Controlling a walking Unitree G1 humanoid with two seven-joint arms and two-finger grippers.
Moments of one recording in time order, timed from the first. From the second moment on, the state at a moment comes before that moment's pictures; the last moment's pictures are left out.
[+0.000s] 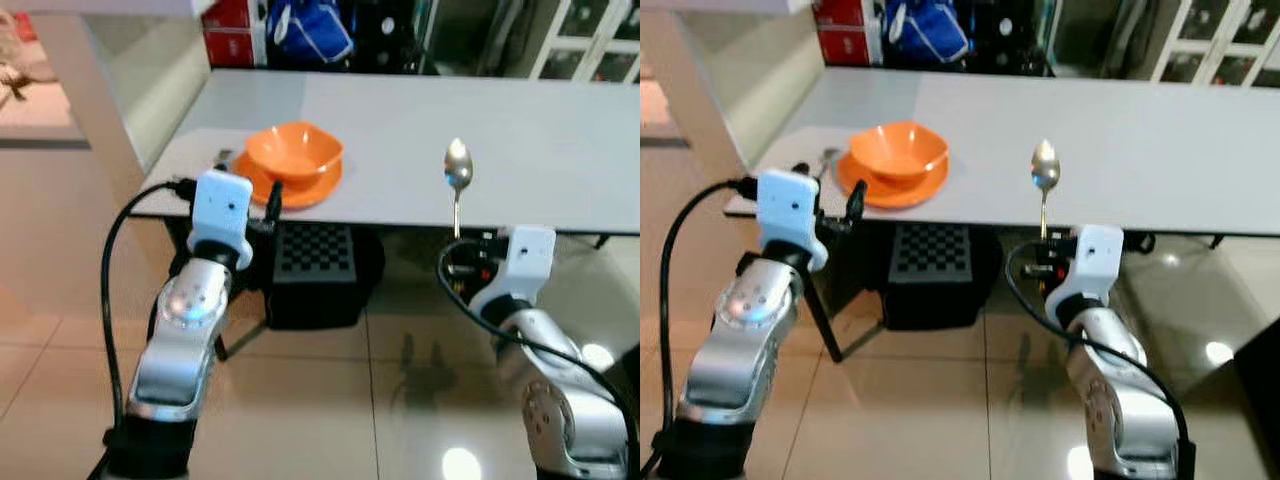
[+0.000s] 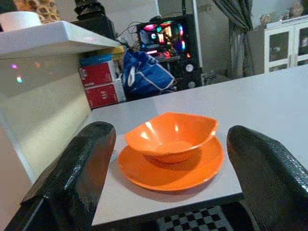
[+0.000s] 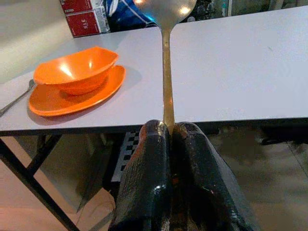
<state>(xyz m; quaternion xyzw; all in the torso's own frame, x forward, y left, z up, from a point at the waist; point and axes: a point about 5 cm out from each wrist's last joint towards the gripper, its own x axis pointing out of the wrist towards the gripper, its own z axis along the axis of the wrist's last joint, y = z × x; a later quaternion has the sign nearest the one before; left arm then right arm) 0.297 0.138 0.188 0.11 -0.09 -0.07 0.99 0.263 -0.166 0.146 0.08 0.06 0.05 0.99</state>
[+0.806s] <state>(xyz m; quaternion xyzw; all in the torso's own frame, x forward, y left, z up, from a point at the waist) 0.298 0.139 0.186 0.12 -0.08 -0.09 0.99 0.272 -0.164 0.145 0.09 0.07 0.03 0.99</state>
